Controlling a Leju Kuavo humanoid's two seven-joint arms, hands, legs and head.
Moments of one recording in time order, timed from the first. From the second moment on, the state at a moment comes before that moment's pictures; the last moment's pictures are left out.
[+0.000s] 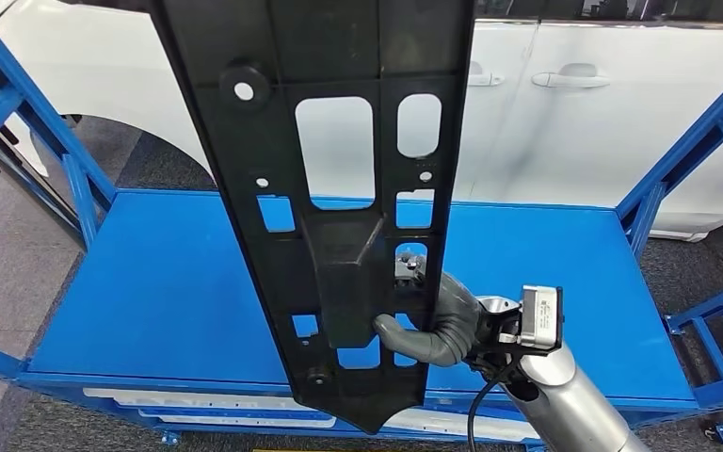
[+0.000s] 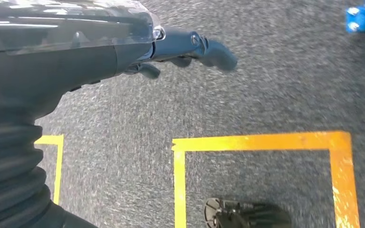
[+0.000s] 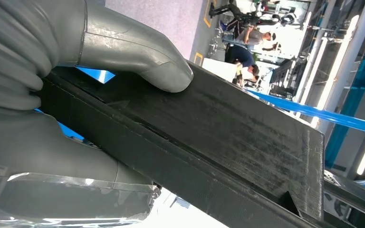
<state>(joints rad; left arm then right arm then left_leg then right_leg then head) -0.10 -0.19 1.14 -0.19 -1.27 0.16 -0.16 -0.40 -0.27 0.55 -1.74 -0.43 0.49 -0.32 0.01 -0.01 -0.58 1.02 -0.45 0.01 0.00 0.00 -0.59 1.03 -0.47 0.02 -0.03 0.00</state>
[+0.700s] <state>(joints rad) -0.09 -0.19 1.16 -0.19 -1.27 0.16 -0.13 -0.41 -0.28 0.52 -1.74 -0.47 0.48 -0.33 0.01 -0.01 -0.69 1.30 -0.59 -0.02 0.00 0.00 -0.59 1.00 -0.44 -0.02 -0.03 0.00</state>
